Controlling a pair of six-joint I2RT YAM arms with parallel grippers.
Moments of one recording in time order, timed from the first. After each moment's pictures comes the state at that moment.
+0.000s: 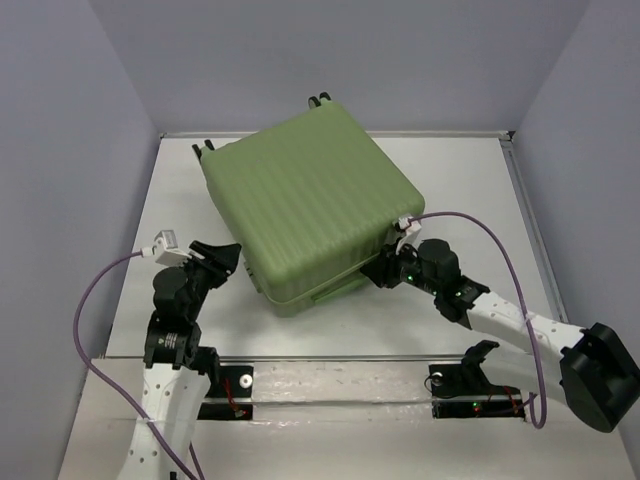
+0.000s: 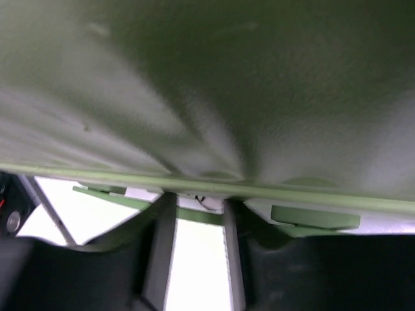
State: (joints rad) left arm -0.05 0.34 0.38 -0.21 0.12 -0.86; right arm 0.66 1.04 0.43 0.29 -0.21 0.39
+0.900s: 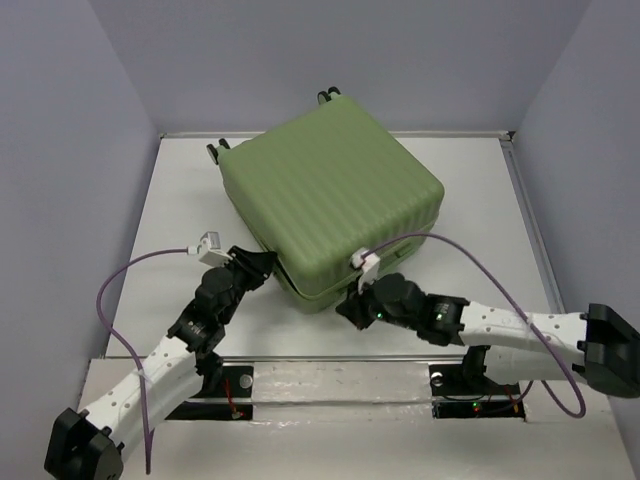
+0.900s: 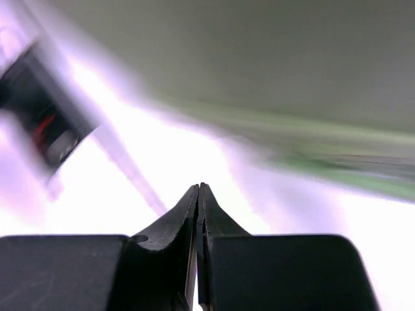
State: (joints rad) left arm -0.54 0.60 0.21 0.15 -0.22 -1.01; right arm 1.05 1.04 0.54 0.04 0.10 0.47
